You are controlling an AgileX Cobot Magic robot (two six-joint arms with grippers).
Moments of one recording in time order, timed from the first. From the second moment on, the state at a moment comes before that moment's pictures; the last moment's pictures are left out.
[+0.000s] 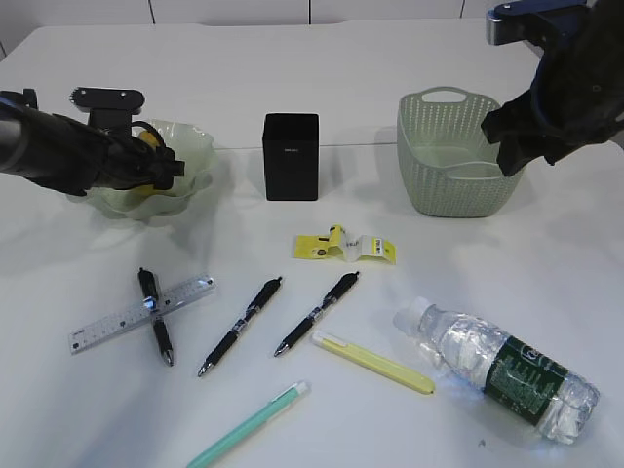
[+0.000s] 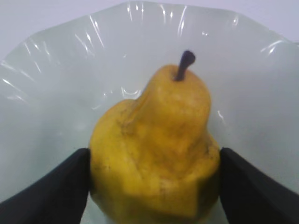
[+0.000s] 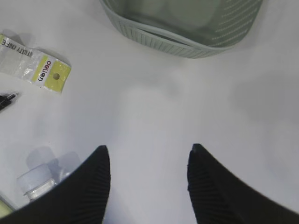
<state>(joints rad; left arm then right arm) -0.20 2.28 -1.48 -1.28 -0.25 1.13 0.15 1.72 -1.42 -0.08 0.94 -0.04</state>
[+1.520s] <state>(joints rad) -0.20 2.00 -1.39 -1.48 -0.24 1.36 0.15 1.72 -1.42 -0.08 0.93 -0.05</state>
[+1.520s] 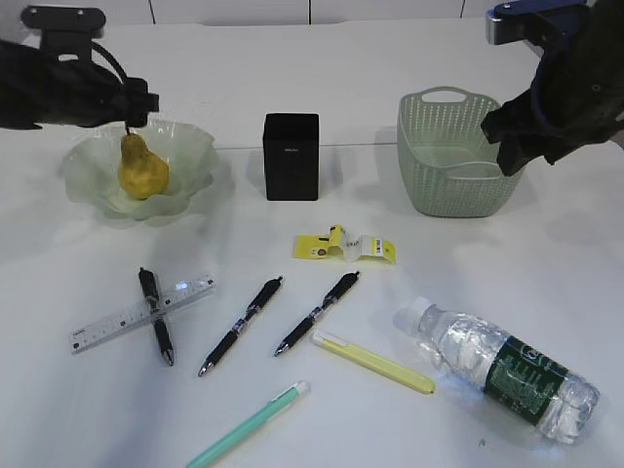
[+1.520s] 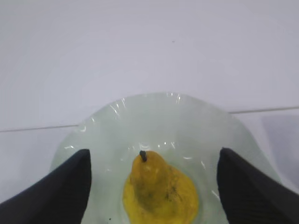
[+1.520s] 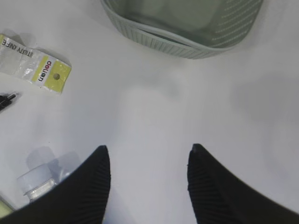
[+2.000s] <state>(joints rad) -0.20 1.68 -1.23 -1.48 -0.05 1.37 0.15 1.72 -1.42 -0.07 0.99 -0.11</state>
